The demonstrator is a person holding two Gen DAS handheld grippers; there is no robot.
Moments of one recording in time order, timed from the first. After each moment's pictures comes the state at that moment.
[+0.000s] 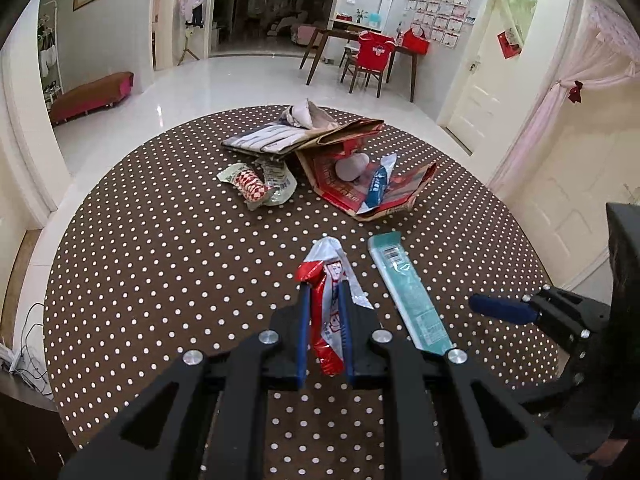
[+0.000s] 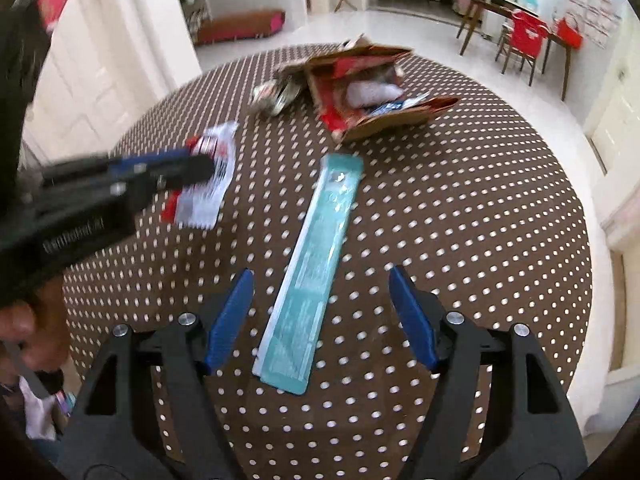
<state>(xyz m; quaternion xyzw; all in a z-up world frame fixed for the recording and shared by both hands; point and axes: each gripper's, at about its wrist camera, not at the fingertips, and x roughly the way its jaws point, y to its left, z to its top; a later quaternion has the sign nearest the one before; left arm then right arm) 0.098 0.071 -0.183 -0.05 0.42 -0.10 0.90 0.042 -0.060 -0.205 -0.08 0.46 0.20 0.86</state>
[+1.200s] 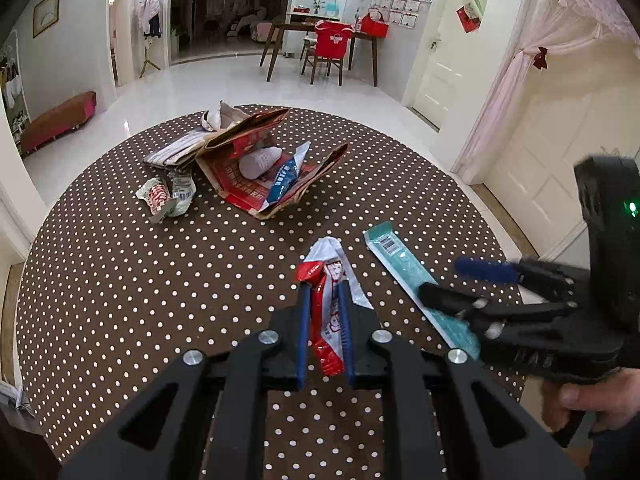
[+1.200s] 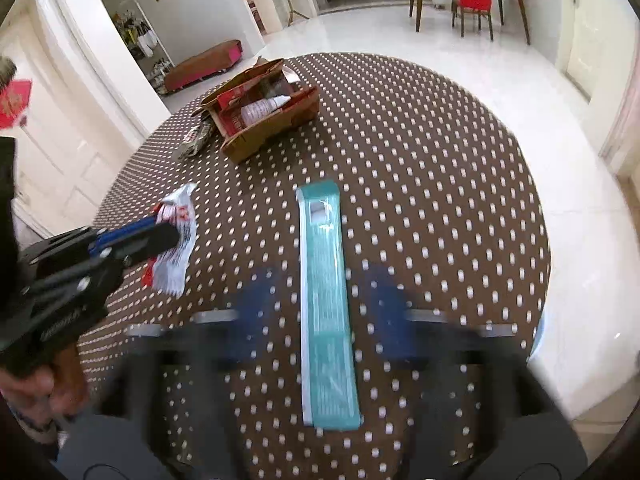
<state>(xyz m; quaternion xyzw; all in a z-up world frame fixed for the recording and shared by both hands) 0.097 -0.001 -0.178 0.00 0.43 -0.16 0.89 0.060 -0.163 -0.200 0.04 0.46 0.16 0.87</state>
